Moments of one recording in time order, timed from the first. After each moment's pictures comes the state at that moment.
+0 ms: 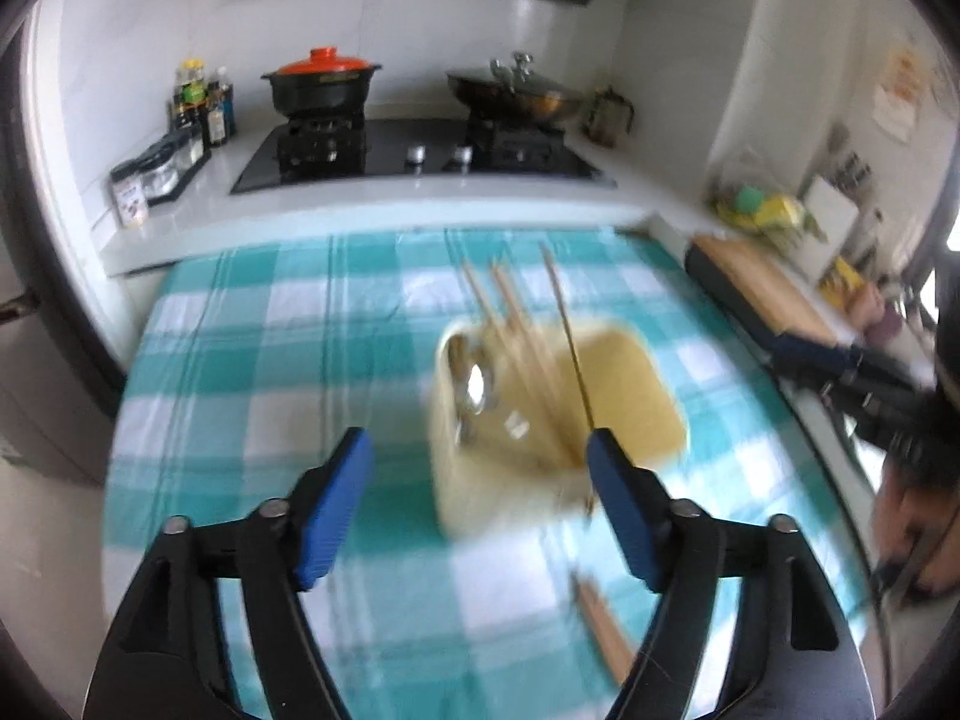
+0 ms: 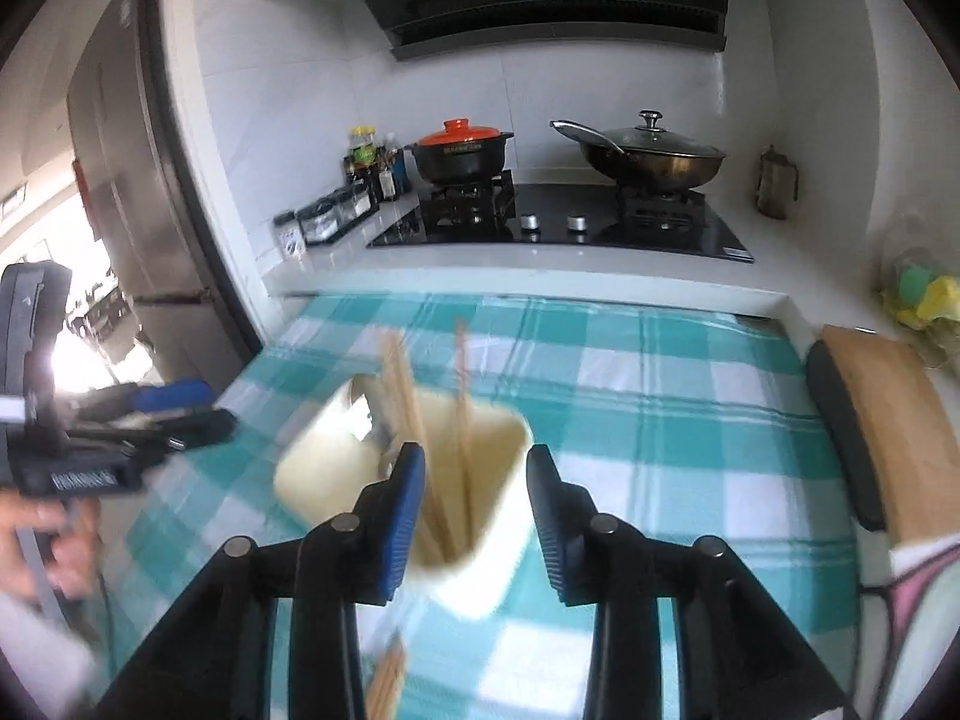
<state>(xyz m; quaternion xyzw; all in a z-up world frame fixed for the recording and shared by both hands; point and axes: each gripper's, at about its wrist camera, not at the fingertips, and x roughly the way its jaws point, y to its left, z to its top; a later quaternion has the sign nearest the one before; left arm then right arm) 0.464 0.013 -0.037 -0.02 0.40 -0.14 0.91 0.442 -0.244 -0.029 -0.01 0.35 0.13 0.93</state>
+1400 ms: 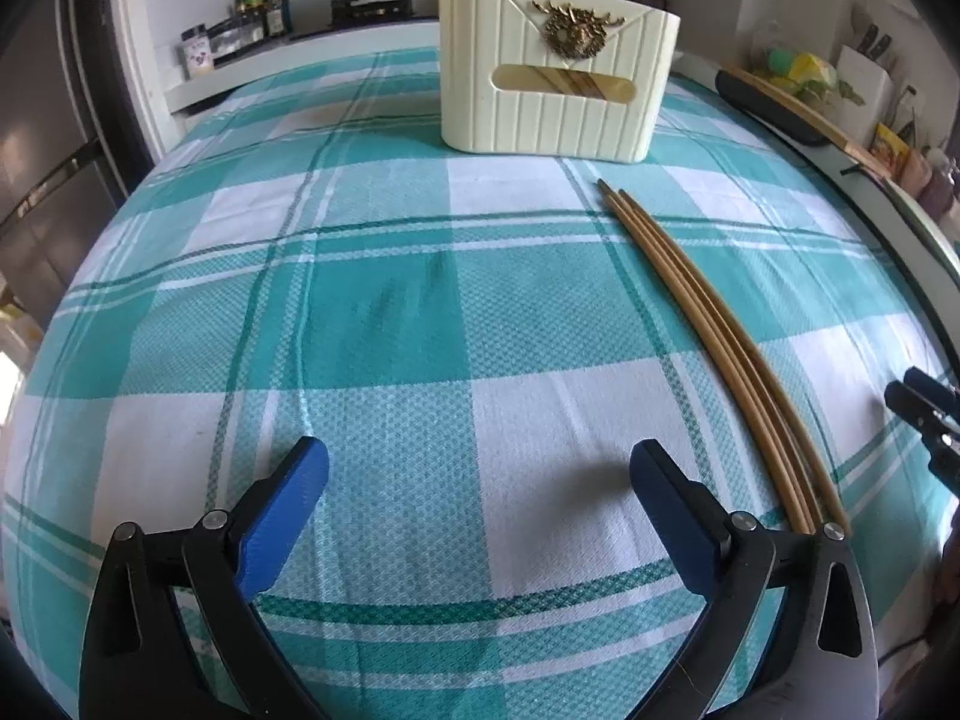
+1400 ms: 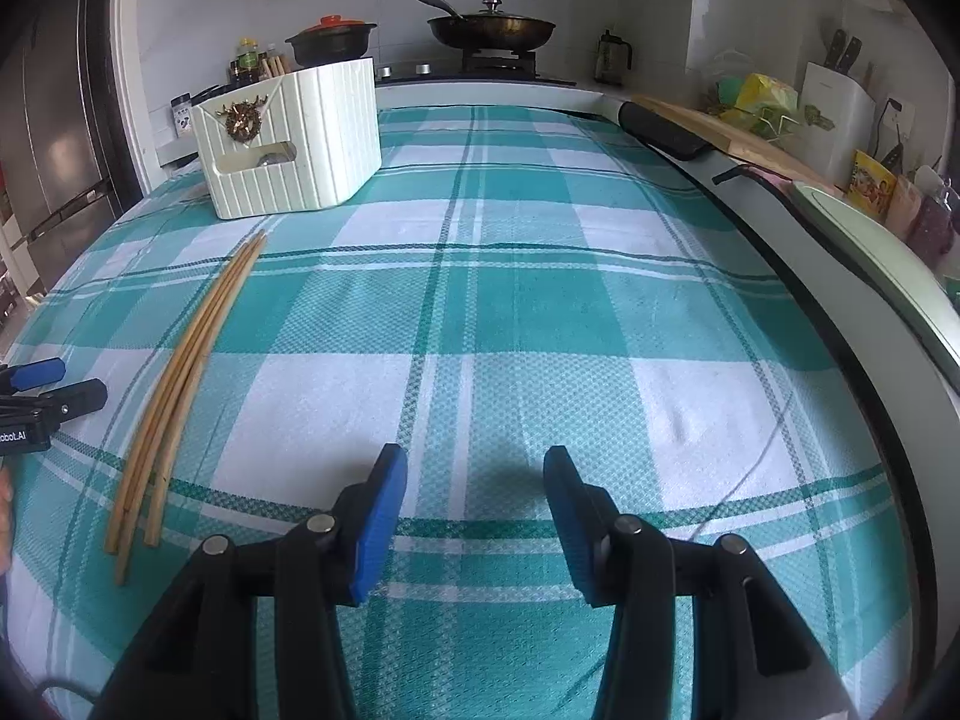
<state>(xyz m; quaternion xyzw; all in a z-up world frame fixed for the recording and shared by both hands) 0.297 -0.028 -0.216 0.01 0.44 -0.05 0.89 0.234 -0.284 -0.218 0.00 0.40 -0.04 0.92</state>
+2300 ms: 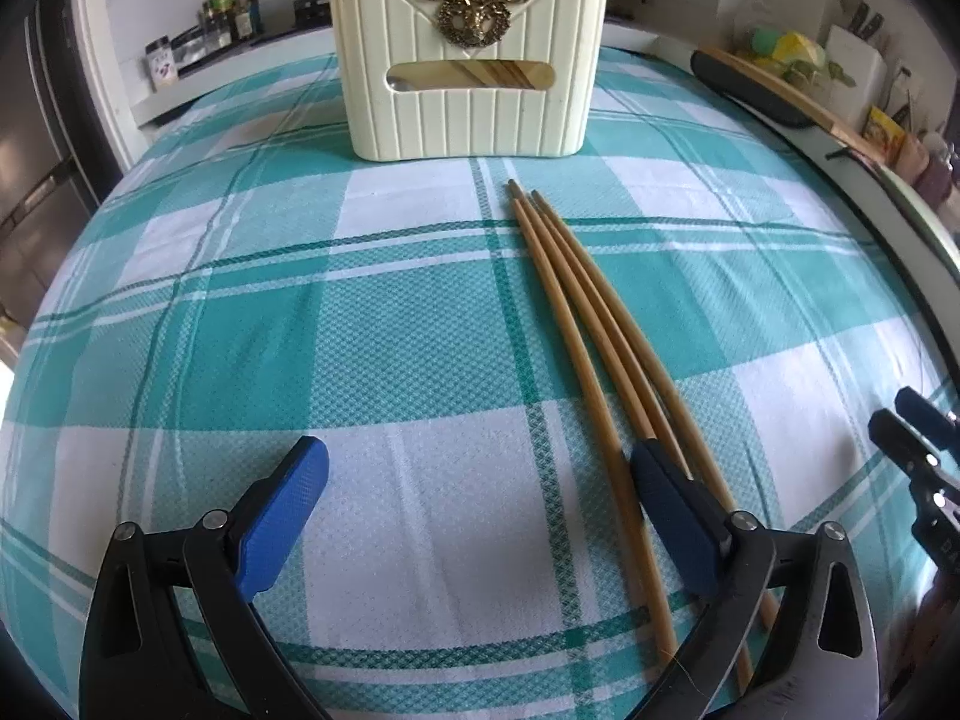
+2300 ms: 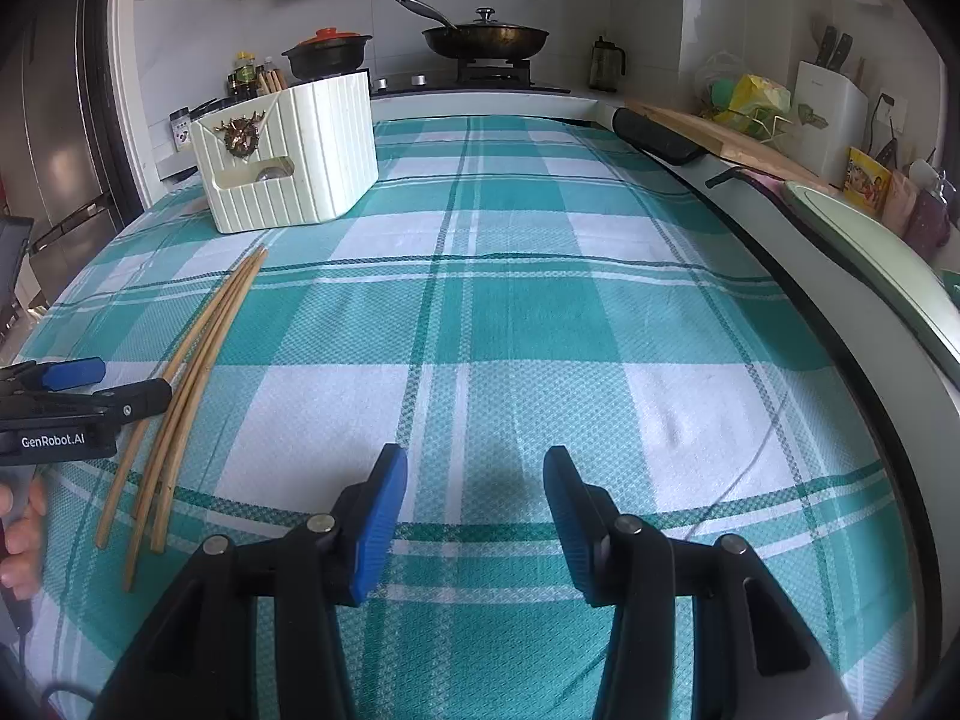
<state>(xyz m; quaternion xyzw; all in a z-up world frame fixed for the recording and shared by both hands) 0.317 -0.087 -0.217 0.02 0.46 -0.06 0.89 0.231 -0.286 -0.215 0.01 0.39 -0.04 0.92</state>
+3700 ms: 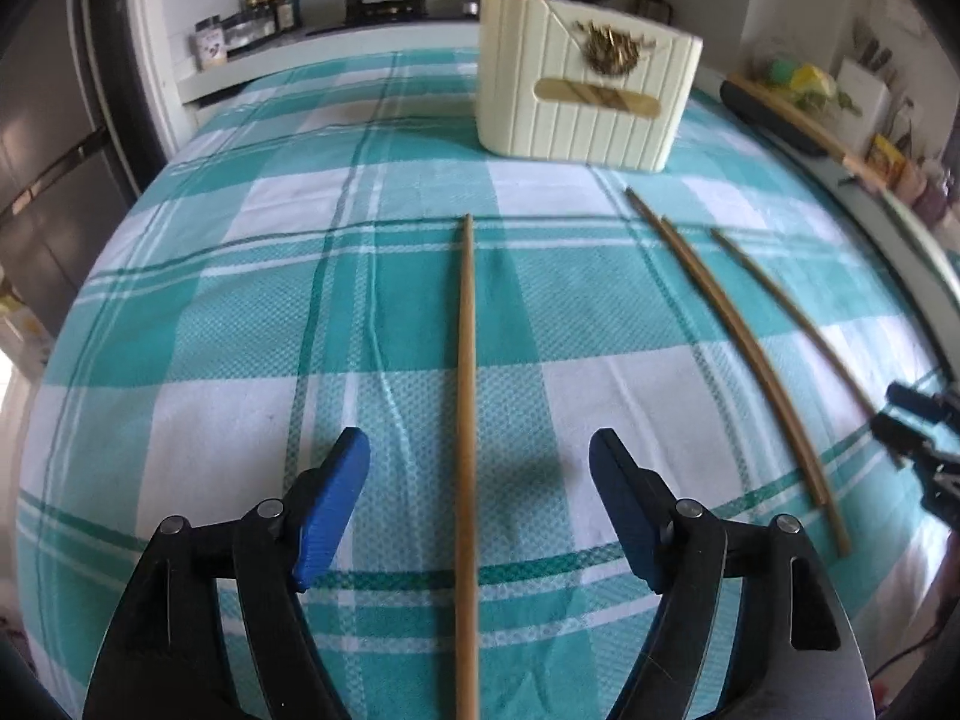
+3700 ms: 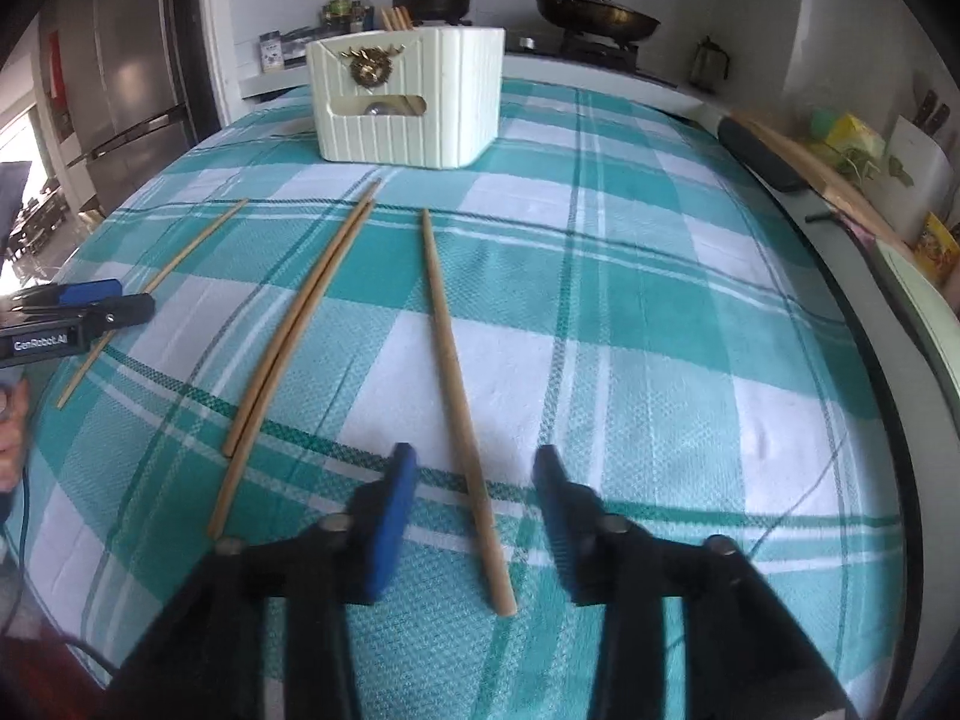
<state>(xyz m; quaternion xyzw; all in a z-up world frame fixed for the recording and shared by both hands) 0.294 0.005 -0.212 0.01 0.46 -0.06 0.89 0.233 -0.238 -0.210 -0.07 0.44 0.05 0.89</state>
